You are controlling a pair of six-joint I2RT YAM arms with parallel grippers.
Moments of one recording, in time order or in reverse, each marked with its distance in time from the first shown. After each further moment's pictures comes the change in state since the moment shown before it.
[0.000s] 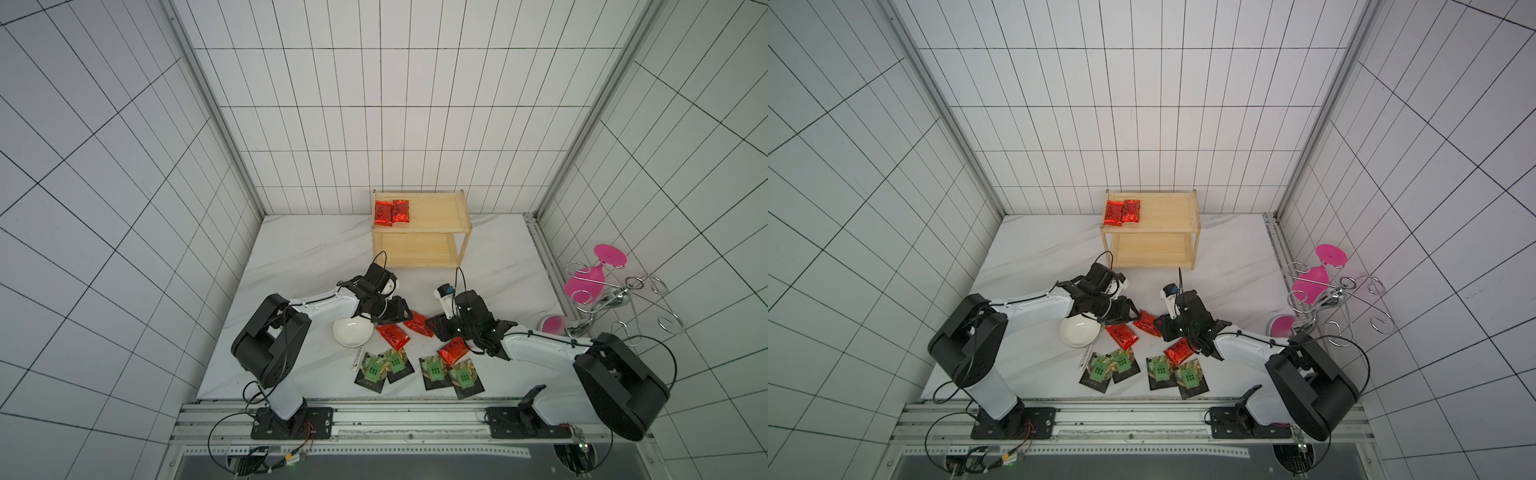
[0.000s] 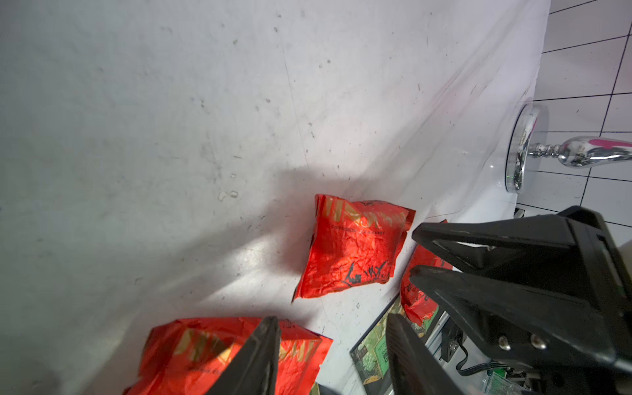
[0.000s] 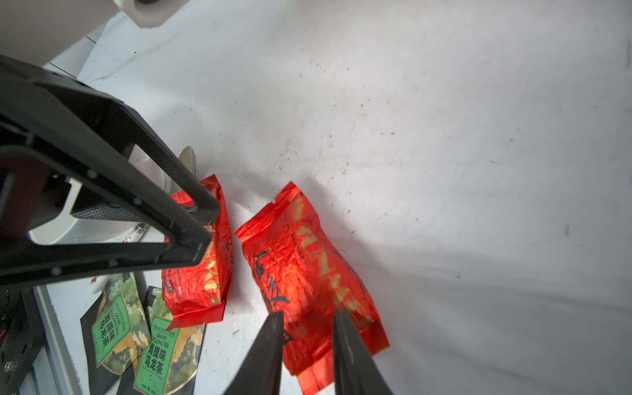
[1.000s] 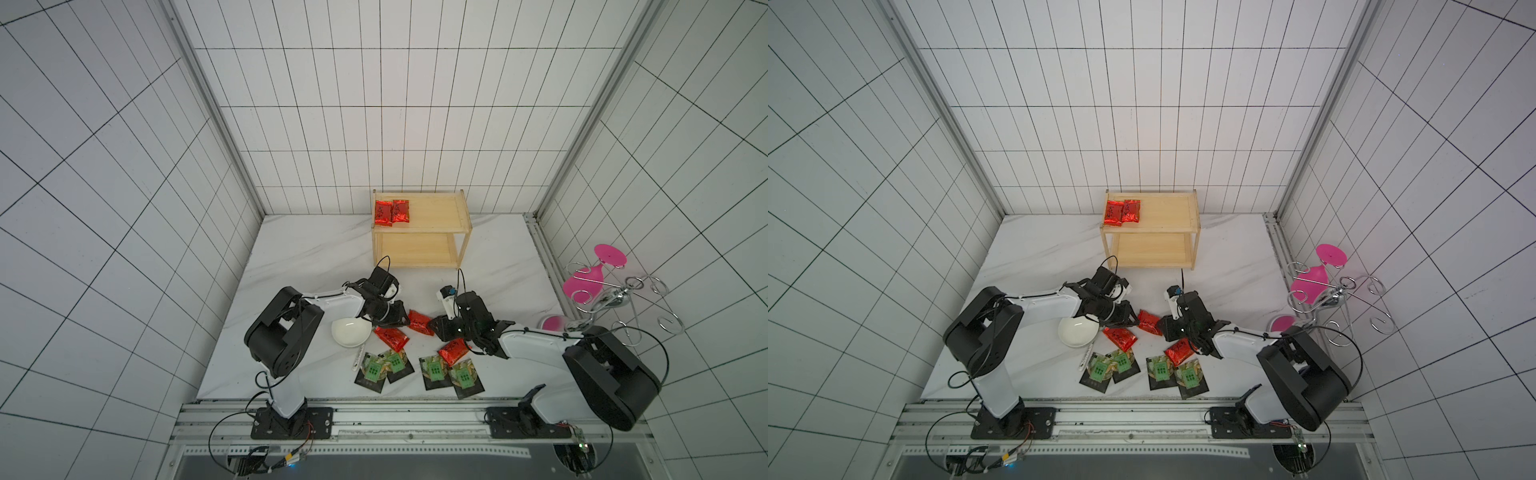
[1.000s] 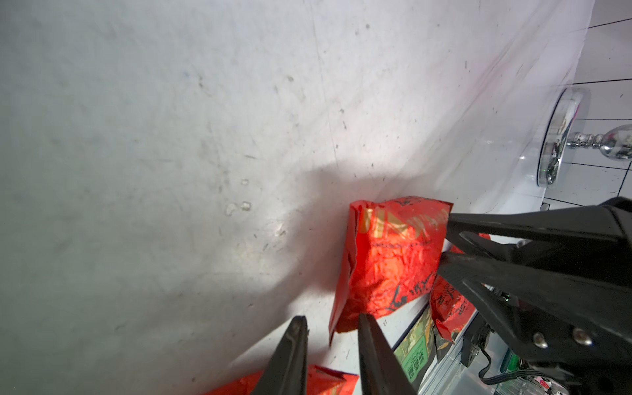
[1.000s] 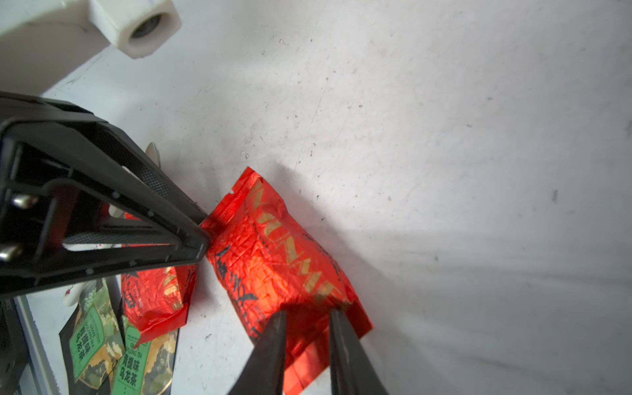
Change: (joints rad) left arm -0.006 0.087 0.007 0.028 0.005 0.022; right arm -0.026 0.051 -0.013 0.021 -0.002 0.036
